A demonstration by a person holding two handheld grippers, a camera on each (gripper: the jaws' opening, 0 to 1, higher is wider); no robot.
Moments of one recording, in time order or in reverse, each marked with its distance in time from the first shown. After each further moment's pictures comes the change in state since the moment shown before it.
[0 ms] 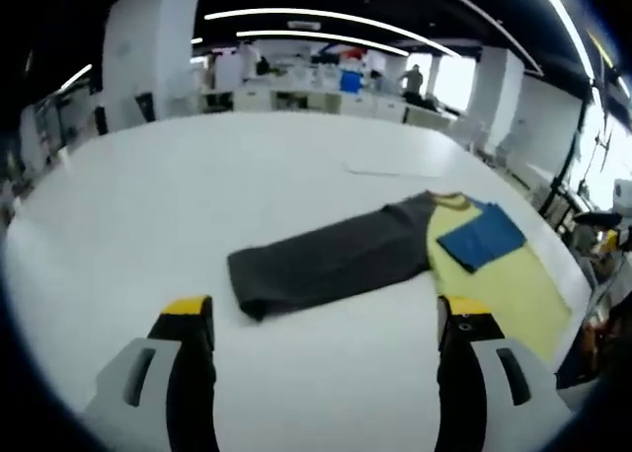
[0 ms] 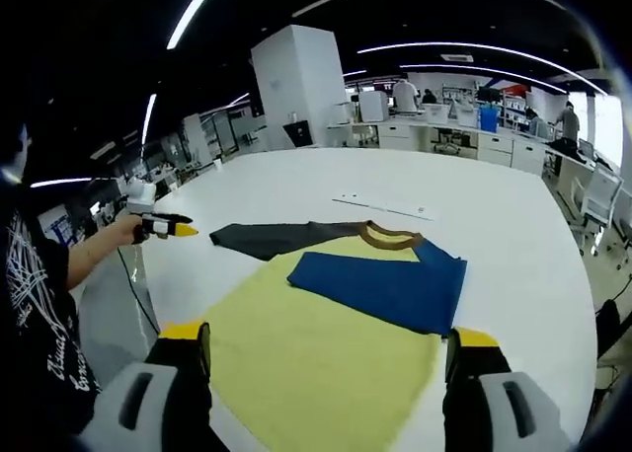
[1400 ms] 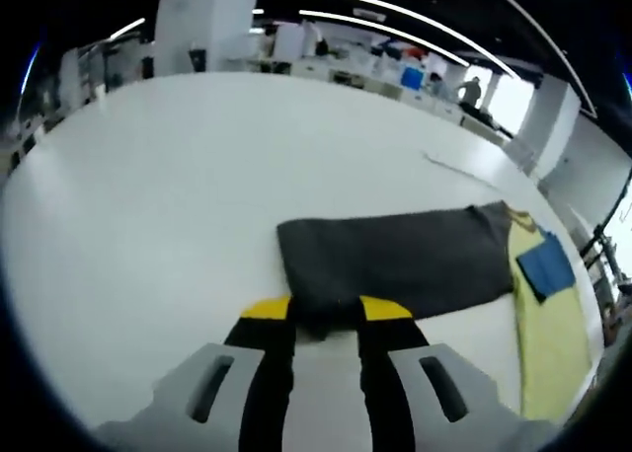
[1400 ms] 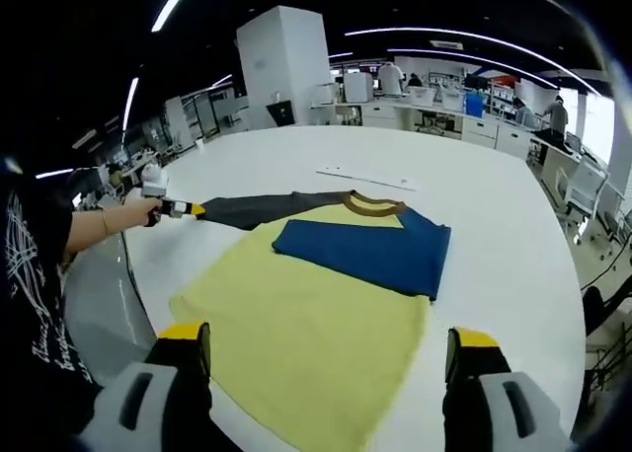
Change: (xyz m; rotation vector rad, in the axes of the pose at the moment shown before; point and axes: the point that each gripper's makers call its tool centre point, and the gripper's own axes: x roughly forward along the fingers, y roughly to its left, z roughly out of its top) left arm 0.067 0.066 -0.043 -0.215 0.056 0.165; right arm -0.010 -0.007 -0.035 0.009 0.085 -0.092
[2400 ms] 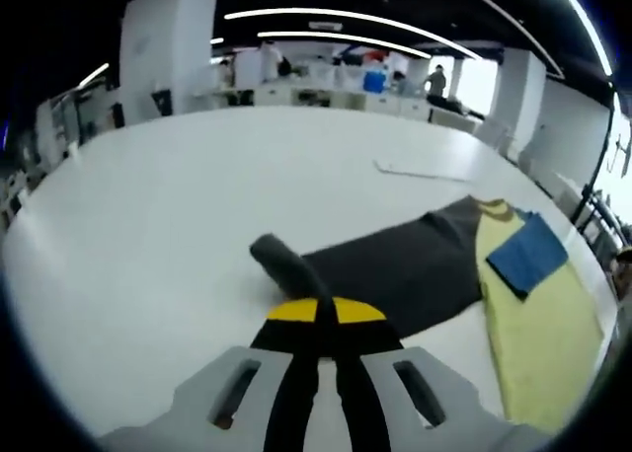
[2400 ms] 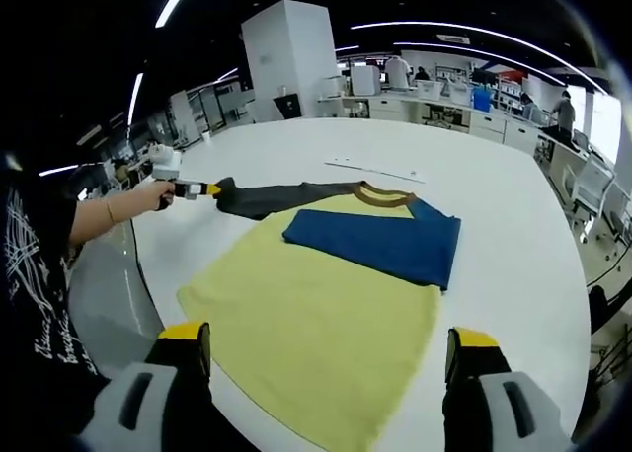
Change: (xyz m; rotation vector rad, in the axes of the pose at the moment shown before) left arm -0.002 -0.073 0.035 0.199 -0.085 -0.089; right arm 0.003 0.004 -0.015 -0.002 0.038 0.035
